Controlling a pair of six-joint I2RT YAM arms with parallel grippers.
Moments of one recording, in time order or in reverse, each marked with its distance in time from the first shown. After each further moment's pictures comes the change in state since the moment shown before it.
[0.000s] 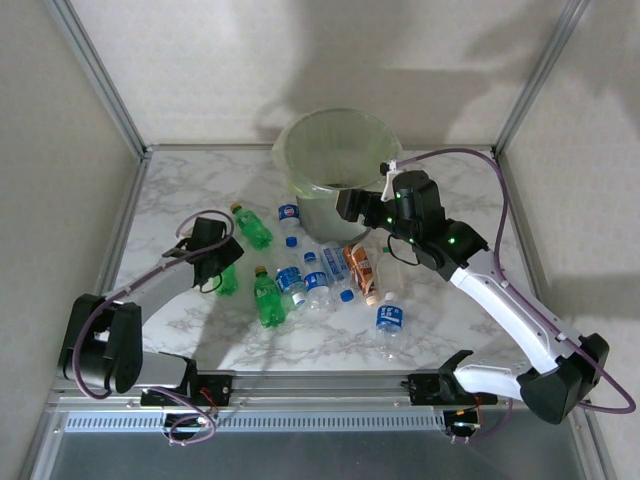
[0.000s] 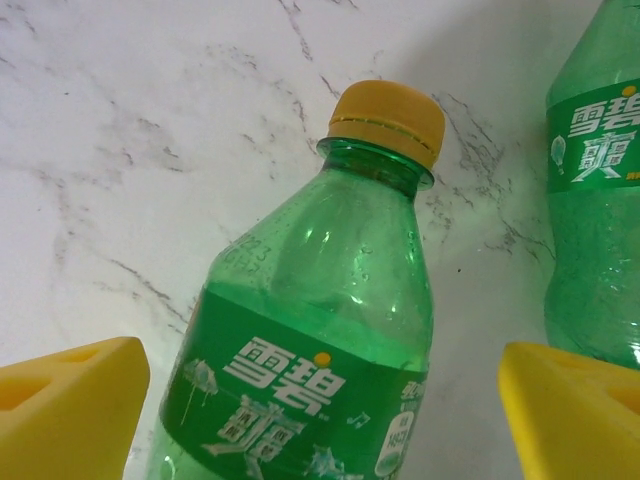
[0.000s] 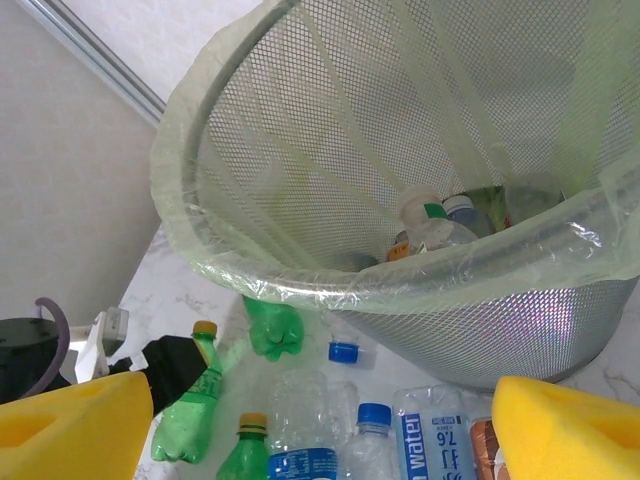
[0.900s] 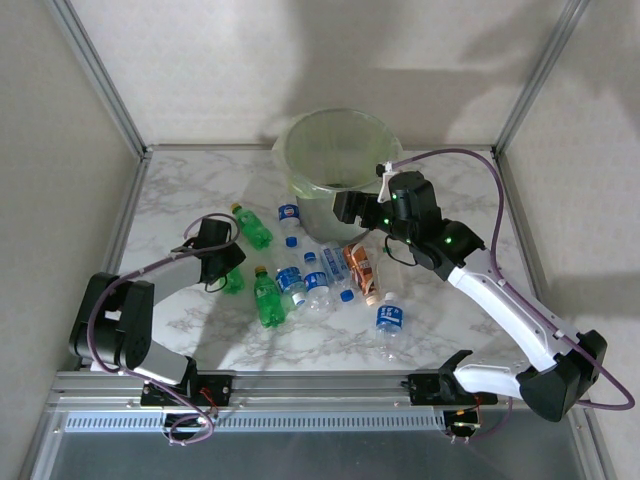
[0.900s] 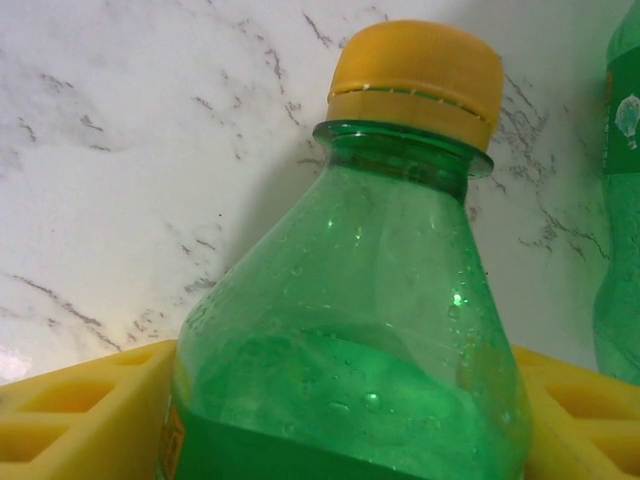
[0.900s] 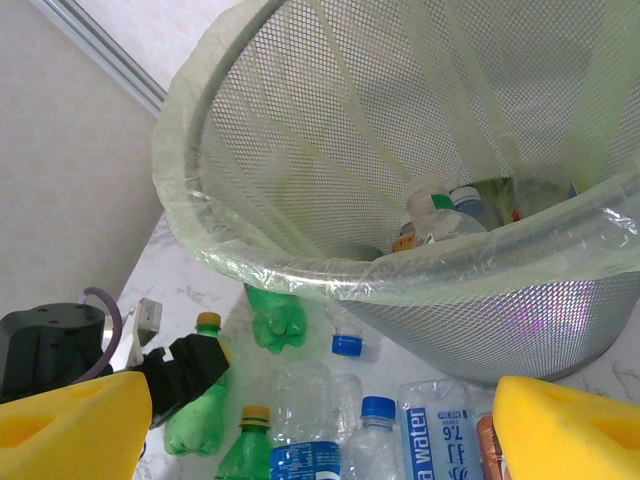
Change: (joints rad) left arm 0.001 0.119 -0.001 0.079 0.052 0.005; right arm 0.015 0.011 0.000 -0.001 0.001 0.004
